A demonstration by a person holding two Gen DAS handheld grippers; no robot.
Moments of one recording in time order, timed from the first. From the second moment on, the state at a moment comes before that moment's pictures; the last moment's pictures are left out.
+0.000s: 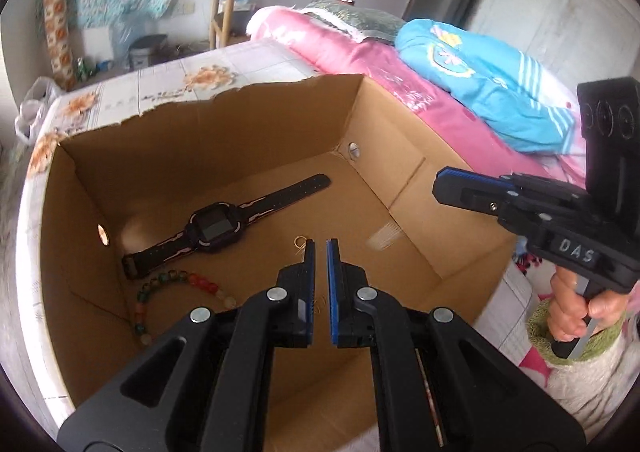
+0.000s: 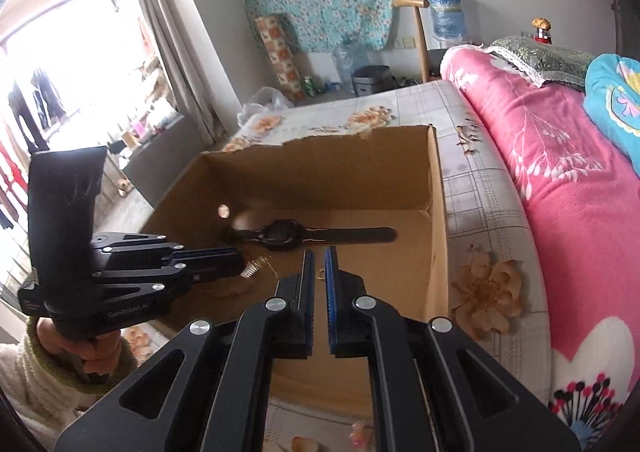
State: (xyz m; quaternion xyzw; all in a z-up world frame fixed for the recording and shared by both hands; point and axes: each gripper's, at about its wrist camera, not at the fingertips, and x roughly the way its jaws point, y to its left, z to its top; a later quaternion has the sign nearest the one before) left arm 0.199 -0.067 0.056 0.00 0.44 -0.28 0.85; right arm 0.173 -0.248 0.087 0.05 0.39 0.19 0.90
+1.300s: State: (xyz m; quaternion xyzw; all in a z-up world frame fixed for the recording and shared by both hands) left arm 0.071 -0.021 -0.010 0.09 0.43 -0.24 0.87; right arm 0.067 -0.195 0.001 0.06 0.43 0.19 0.88
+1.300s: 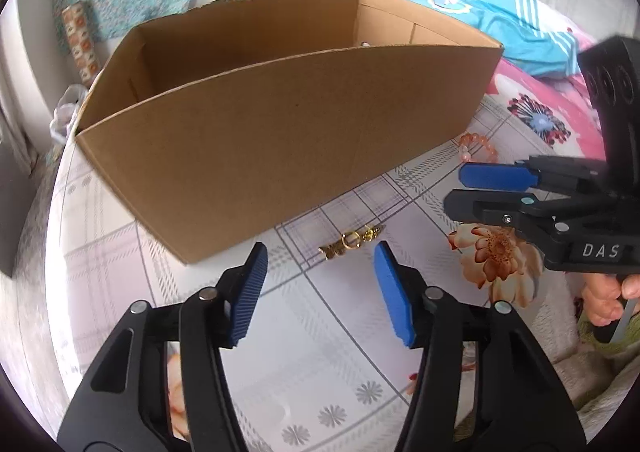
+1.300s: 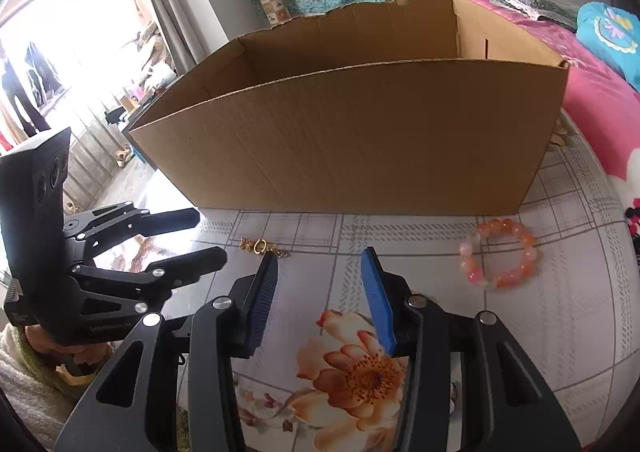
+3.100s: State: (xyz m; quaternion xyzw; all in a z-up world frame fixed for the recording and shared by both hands) left arm 0.061 0.003 -0.032 0.07 0.44 -0.24 0.87; right arm 0.060 -0.128 -0.001 -0.13 0.43 0.22 0.87
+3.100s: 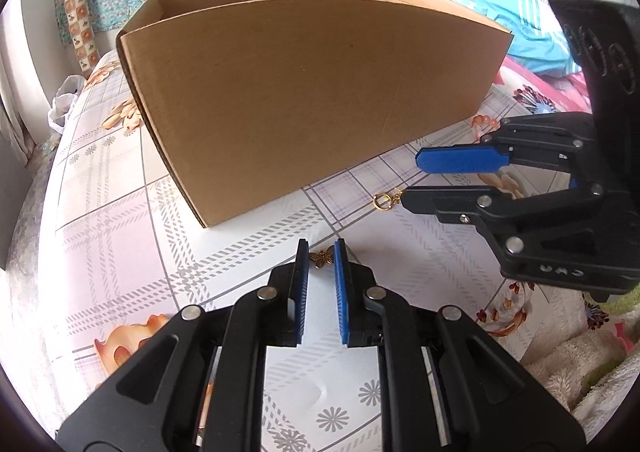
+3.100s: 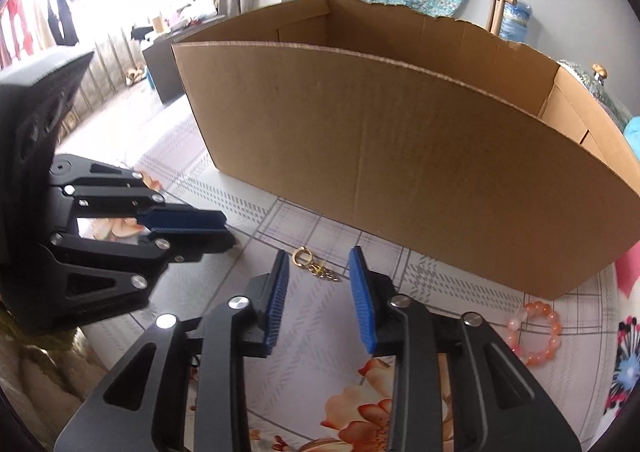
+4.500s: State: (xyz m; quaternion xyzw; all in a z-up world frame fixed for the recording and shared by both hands) left arm 0.064 0.013 -0.031 0.04 0.44 -0.24 0.86; right arm 0.070 -0.131 -0.008 -0.10 0.44 0.27 0.85
